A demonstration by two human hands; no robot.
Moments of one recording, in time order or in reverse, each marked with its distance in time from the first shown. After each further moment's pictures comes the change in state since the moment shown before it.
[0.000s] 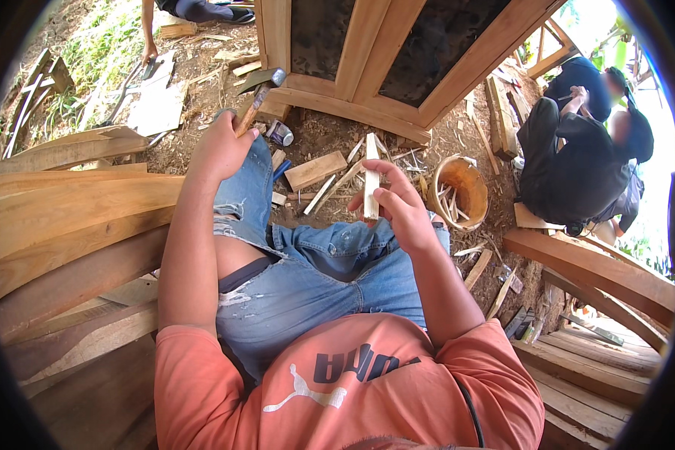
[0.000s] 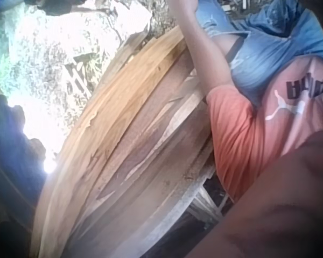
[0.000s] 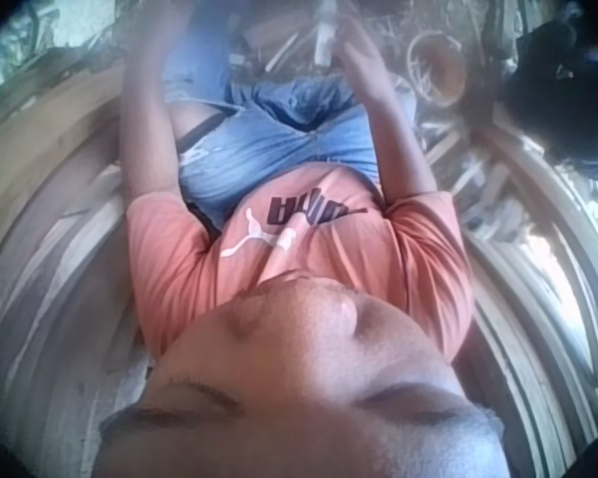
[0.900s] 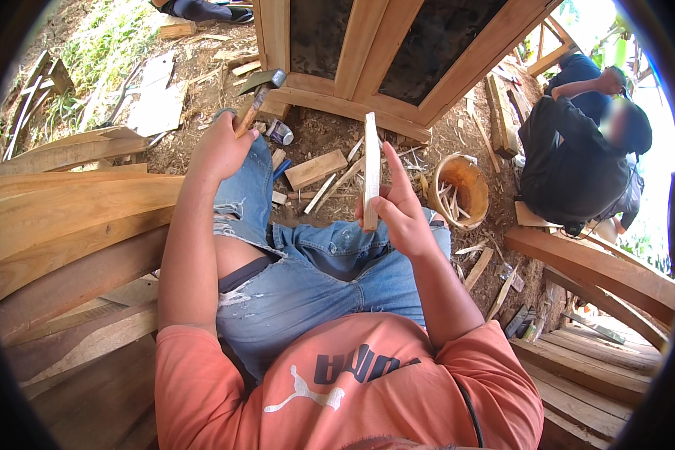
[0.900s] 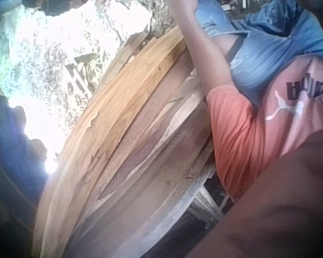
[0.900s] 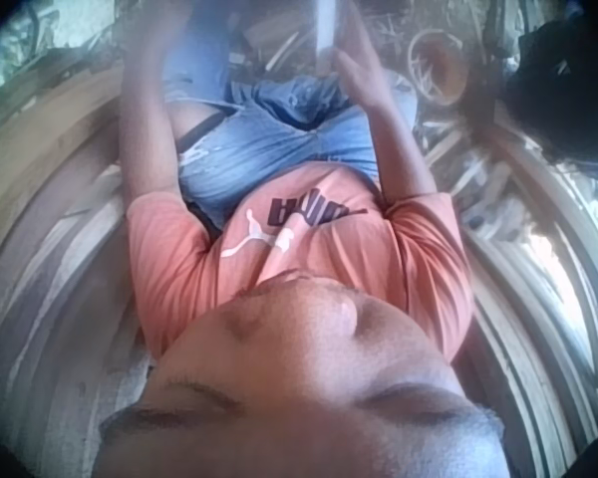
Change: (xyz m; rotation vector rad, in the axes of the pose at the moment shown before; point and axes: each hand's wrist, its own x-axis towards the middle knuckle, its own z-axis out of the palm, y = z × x) left_hand 0.002 -0.003 0.003 0.051 -0.024 -0.012; right_hand -0.009 0.004 0.005 -0.046 -0.009 -0.083
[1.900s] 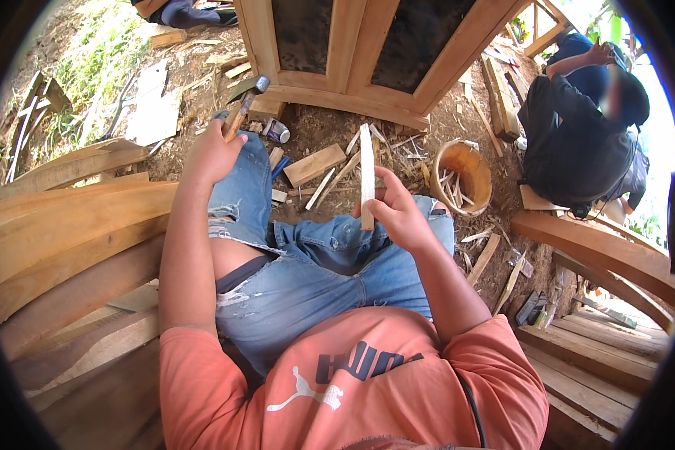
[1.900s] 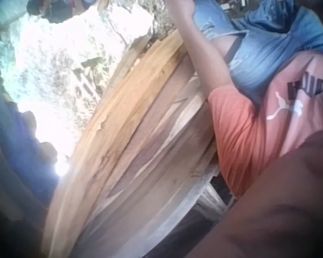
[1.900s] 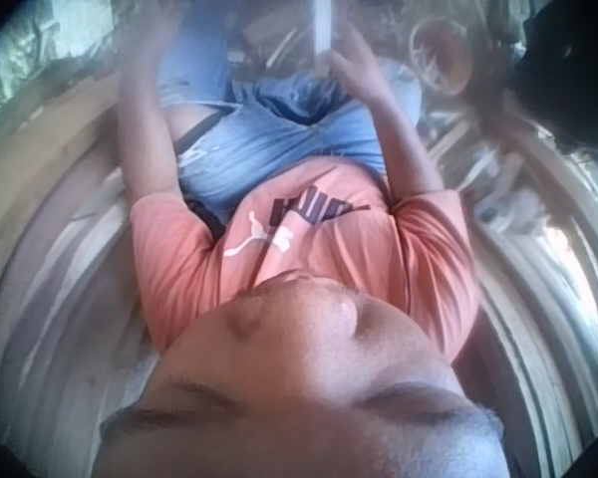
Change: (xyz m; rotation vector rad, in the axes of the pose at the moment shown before) left_hand 0.005 0.003 0.000 -0.011 -0.096 -0.063; right_hand -0.008 0.030 -0.022 -0.099 0.042 0.158
